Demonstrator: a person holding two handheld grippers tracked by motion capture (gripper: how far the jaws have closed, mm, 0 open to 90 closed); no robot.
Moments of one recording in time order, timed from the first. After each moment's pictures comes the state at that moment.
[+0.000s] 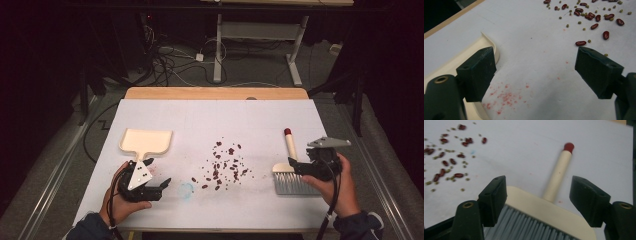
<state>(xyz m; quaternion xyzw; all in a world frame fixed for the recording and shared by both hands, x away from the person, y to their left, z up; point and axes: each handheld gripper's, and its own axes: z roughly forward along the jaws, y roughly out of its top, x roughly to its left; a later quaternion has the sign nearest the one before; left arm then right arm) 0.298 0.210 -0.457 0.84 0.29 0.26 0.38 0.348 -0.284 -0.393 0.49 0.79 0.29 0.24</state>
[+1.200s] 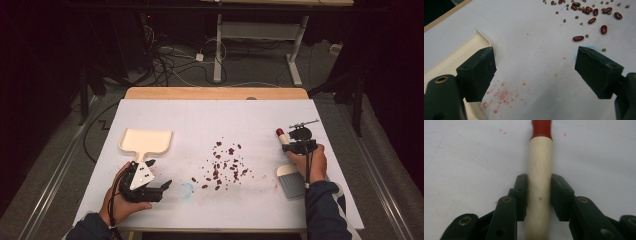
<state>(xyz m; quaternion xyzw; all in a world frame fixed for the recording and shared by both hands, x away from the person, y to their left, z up) 0.299 0.210 -0.460 0.85 0.29 0.25 0.37 0.448 -0.277 -0.452 0.57 0.77 0.21 0.19</state>
